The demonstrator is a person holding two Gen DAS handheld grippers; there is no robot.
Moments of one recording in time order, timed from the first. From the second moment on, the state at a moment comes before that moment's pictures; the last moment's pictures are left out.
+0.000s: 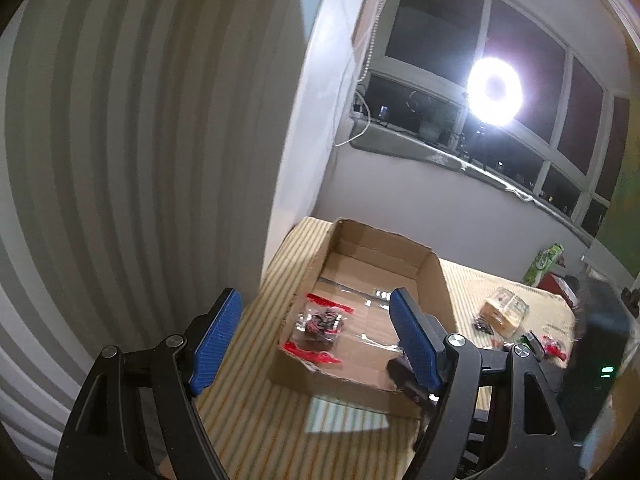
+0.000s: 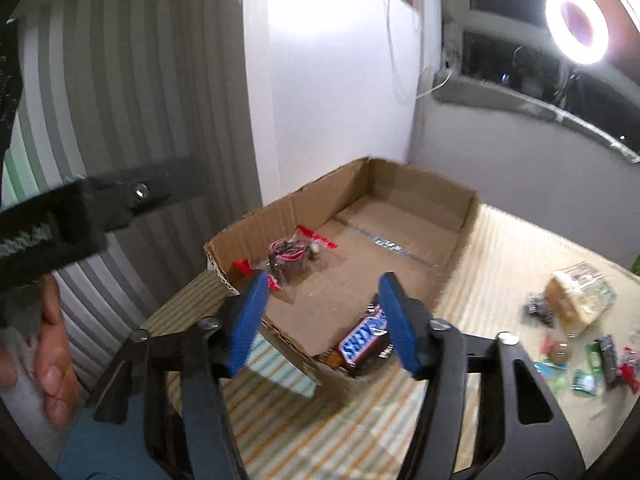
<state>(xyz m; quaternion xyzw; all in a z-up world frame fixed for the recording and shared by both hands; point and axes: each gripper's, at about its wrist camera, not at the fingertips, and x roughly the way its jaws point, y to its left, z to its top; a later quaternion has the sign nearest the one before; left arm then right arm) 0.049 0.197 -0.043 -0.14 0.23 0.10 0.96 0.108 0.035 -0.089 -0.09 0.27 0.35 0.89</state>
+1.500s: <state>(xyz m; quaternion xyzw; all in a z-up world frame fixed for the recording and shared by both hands) 0.125 -0.020 -0.068 -0.01 0.29 -0.04 0.96 0.139 -0.292 -0.127 0.02 0.30 0.05 0.95</state>
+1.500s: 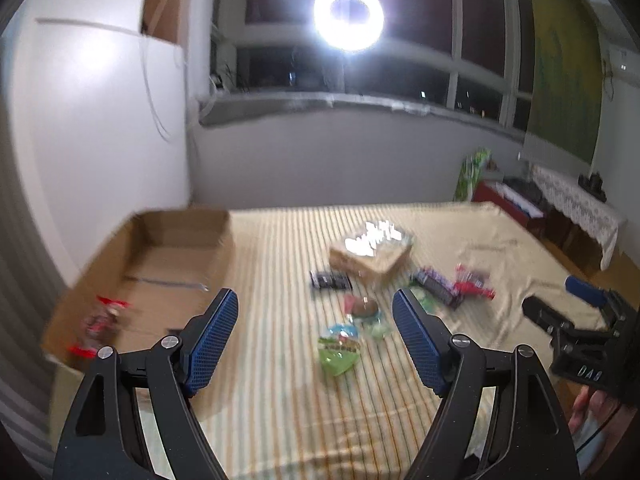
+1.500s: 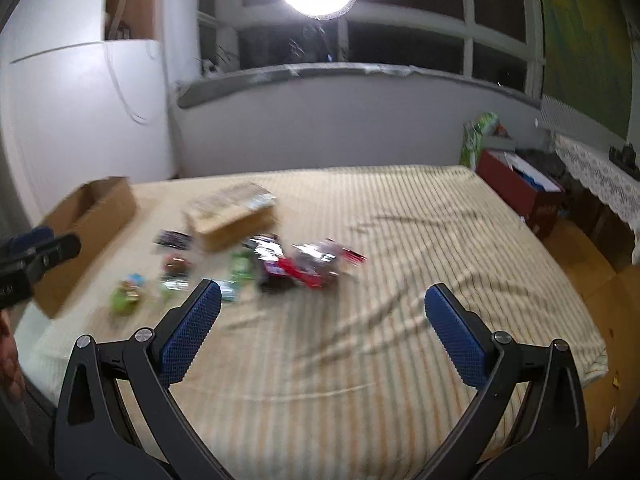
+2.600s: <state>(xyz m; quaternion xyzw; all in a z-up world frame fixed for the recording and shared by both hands) 0.171 -0.042 -0.152 0.01 0.37 -0.08 0.92 0.231 -0.304 -0.169 0.06 0.37 0.08 0.92</state>
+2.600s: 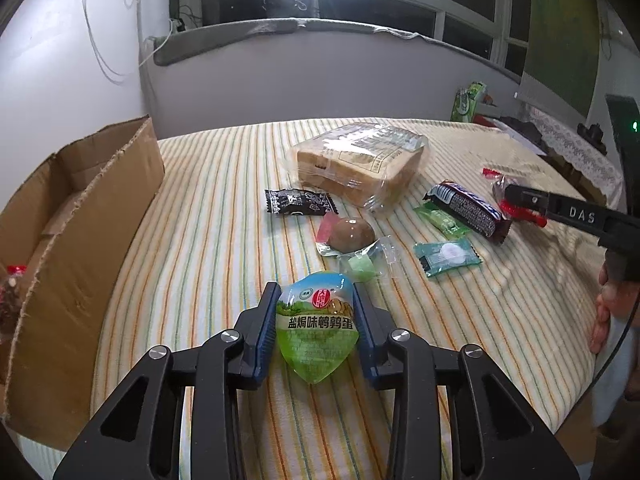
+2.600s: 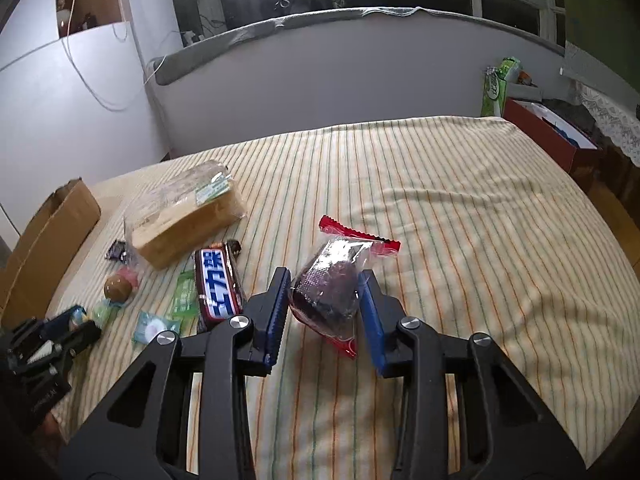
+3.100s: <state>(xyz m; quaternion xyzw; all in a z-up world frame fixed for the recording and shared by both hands) 0.140 -0.031 -0.148 -0.03 0.36 -0.11 0.92 0.172 -0.326 -0.170 0.10 0.33 0.07 0.93</state>
